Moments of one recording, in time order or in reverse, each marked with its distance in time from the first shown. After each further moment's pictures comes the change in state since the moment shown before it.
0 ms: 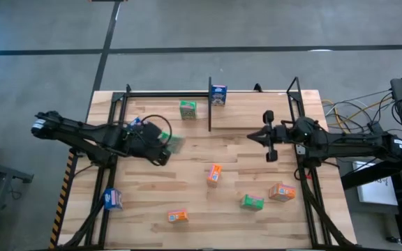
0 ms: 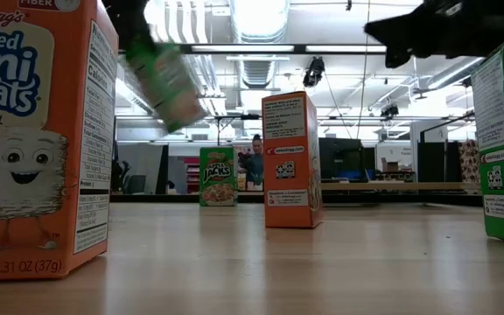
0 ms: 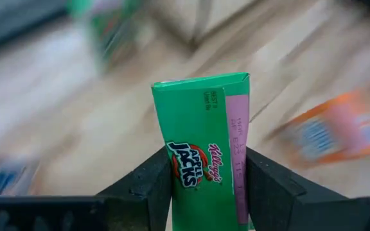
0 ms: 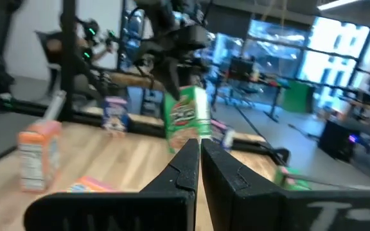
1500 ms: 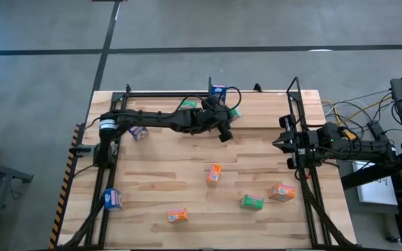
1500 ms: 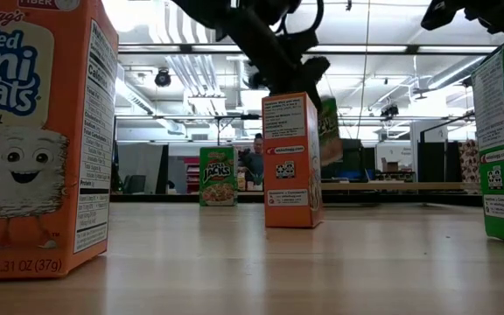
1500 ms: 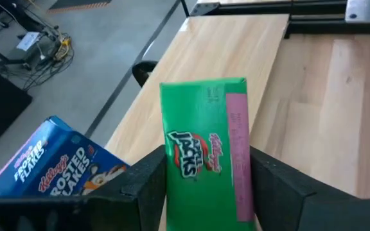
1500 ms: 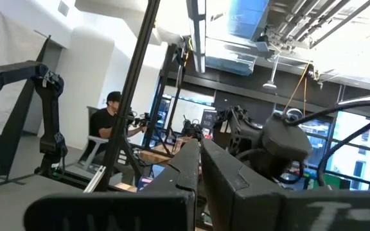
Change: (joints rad) left arm 0.385 0.786 0.501 0.674 0.123 0.994; right arm 0.068 -0.346 -0.088 0.040 -0.100 0.030
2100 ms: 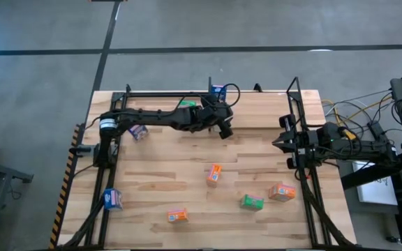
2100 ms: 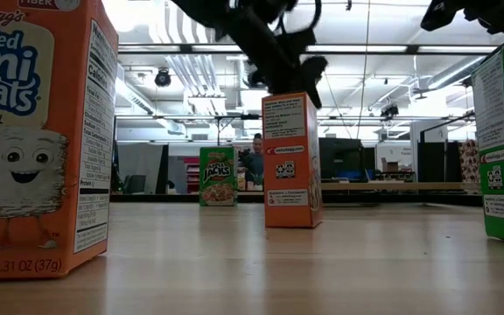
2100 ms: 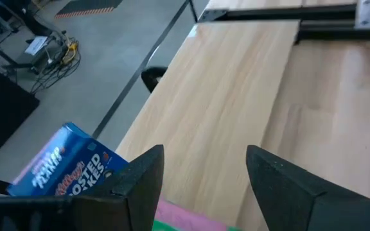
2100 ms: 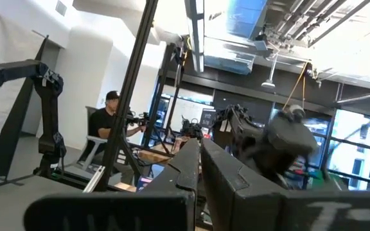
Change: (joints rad) left arm 0.003 -0.023 0.000 0.005 -0.003 0.020; right arm 0.000 0.000 0.000 -0.003 0.008 0.004
